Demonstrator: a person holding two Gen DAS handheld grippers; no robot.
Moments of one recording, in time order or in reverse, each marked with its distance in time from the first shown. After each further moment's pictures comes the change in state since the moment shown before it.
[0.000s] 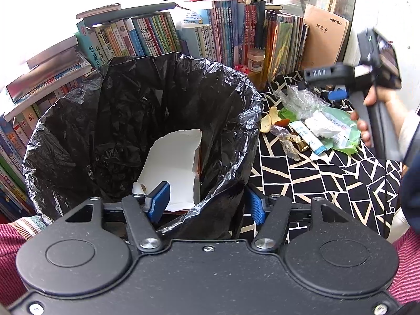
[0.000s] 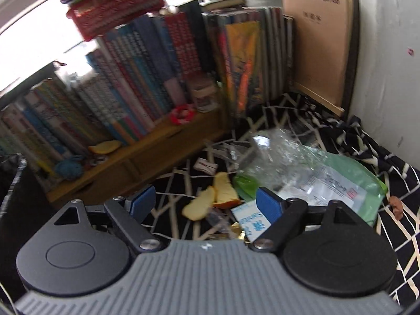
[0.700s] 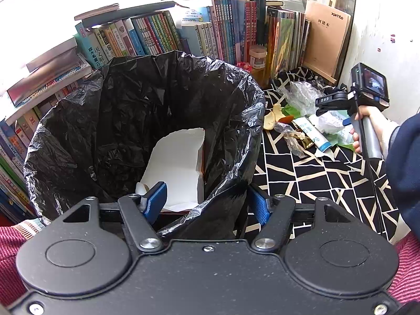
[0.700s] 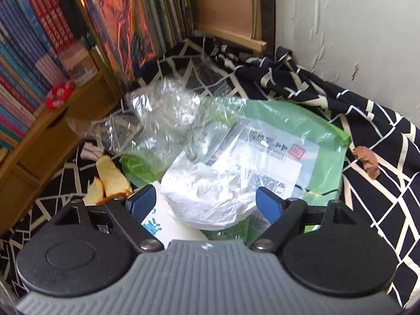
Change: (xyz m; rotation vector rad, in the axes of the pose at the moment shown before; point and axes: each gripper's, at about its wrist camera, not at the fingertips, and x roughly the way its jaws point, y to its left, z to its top) left arm 0.005 -0.005 0.000 0.022 0.004 0.031; right arm 0.090 -0.091 -0.027 0.187 0.140 -0.243
